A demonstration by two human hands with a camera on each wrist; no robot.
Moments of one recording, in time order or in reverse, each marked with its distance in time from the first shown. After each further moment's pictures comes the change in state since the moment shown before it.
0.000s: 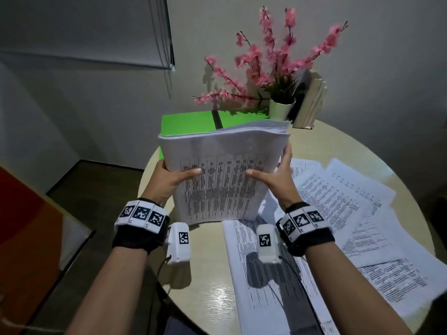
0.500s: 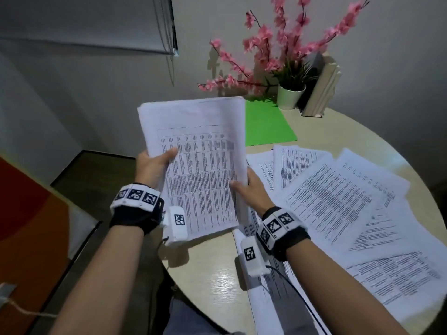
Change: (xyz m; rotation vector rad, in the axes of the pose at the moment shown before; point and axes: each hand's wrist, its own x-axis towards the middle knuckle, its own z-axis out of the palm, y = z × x) left_hand 0.029 -0.006 -0.034 -0.162 0.356 -0.179; right_hand -0.014 0.028 0.072 -0.205 -0.212 0.086
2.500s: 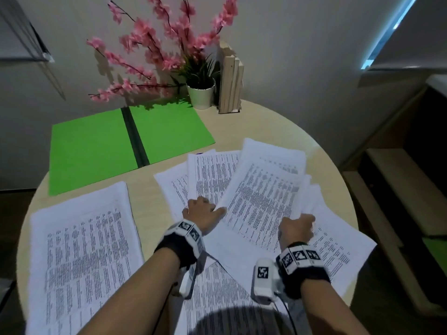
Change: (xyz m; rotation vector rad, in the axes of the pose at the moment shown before) left_hand -0.050 -0.171 0.240 1.469 -0.740 0.114; right_hand -0.036 0.167 -0.224 0.083 0.950 0.800
